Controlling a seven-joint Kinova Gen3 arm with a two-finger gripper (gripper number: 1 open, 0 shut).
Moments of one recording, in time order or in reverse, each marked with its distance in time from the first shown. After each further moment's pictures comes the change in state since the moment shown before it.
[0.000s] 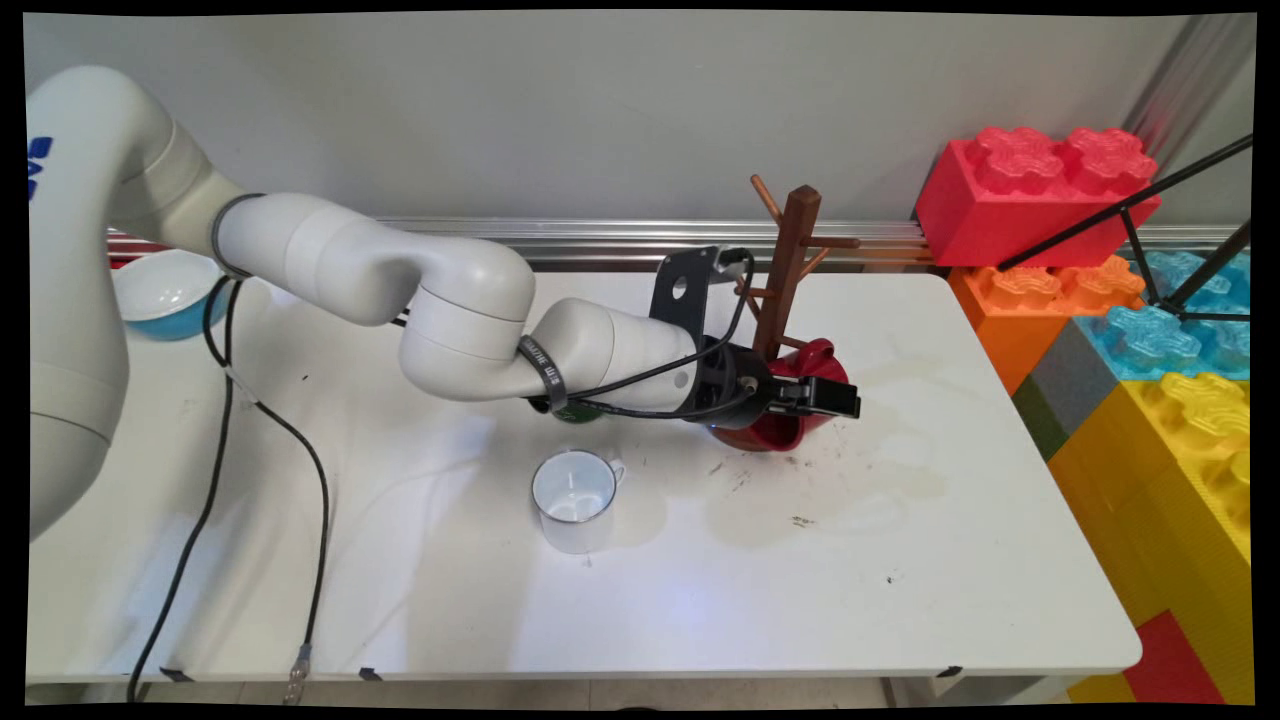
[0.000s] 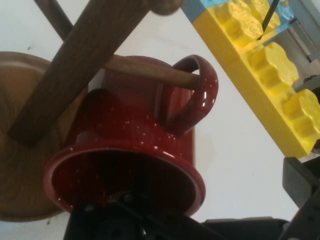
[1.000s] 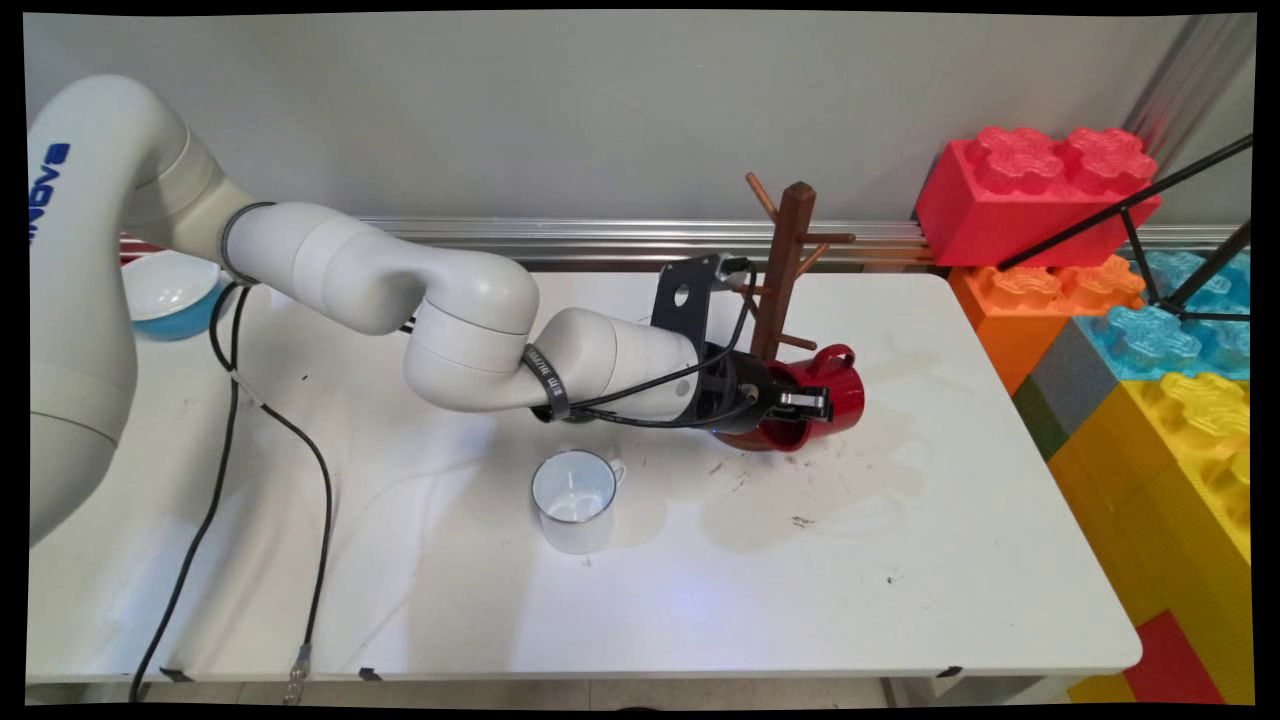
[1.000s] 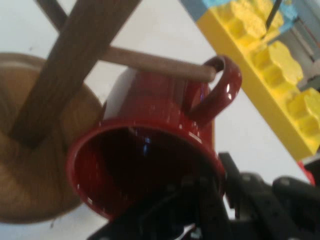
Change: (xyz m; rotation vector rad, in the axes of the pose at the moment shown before) arm -0.006 -0.002 0.004 0.004 0.009 0.019
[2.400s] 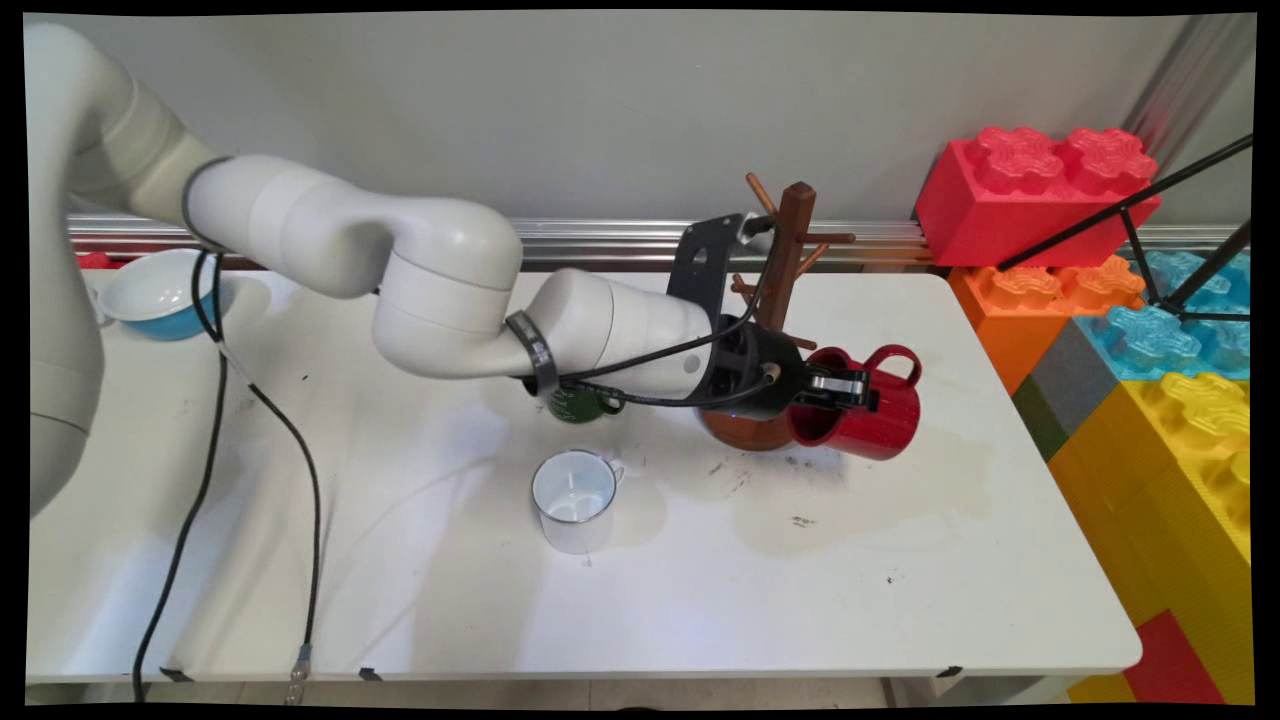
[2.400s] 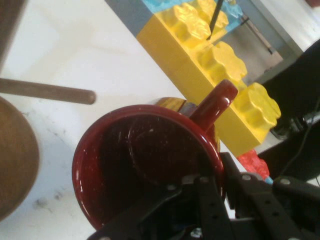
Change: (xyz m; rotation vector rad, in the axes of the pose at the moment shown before) arm 0.018 0.043 -0.033 -0.101 -0.016 0.062
